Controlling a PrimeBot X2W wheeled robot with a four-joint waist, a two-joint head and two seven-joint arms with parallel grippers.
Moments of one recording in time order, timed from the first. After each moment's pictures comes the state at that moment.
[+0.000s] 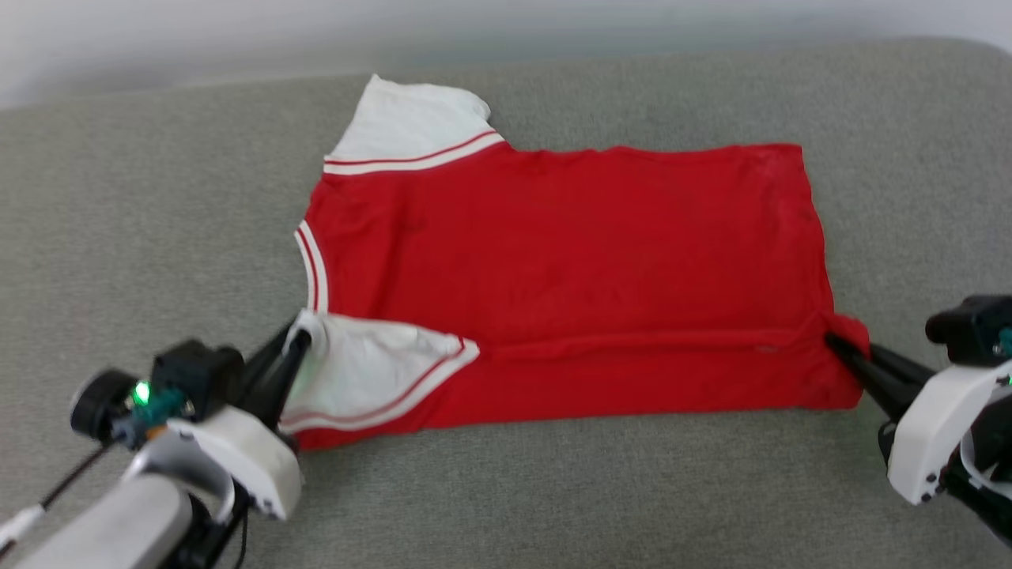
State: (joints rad) left arm -0.35 0.79 -0.73 -0.03 -0.75 0.18 -0.16; right arm -0.32 -0.72 0.51 0.13 0.72 0.13 0.15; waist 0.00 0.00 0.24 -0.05
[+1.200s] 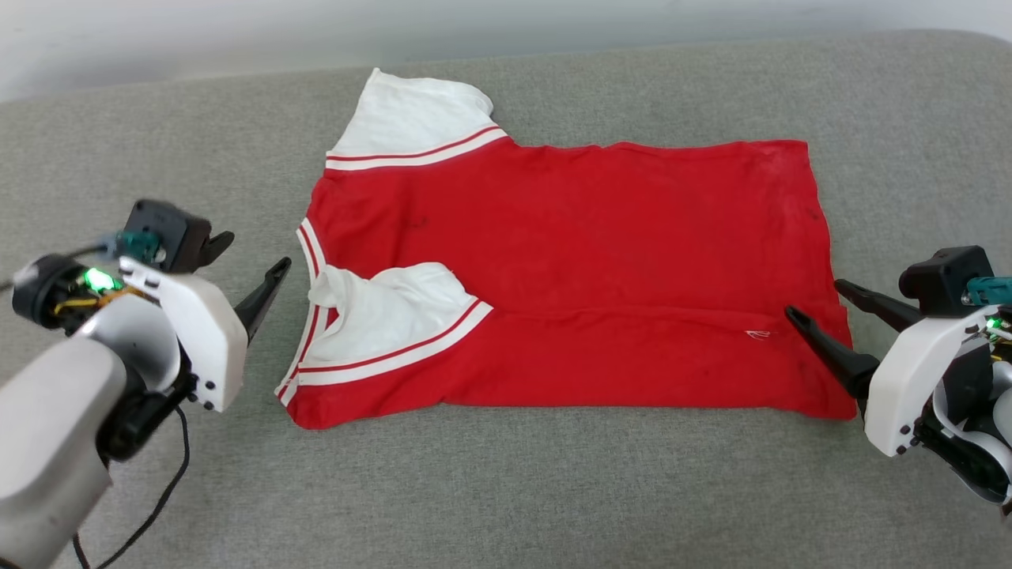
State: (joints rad) left arm -0.68 0.79 -0.78 0.27 -0.79 -0.04 0.13; right arm -0.50 -0.68 0.62 0.28 0.74 0.13 0.14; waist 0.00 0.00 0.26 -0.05
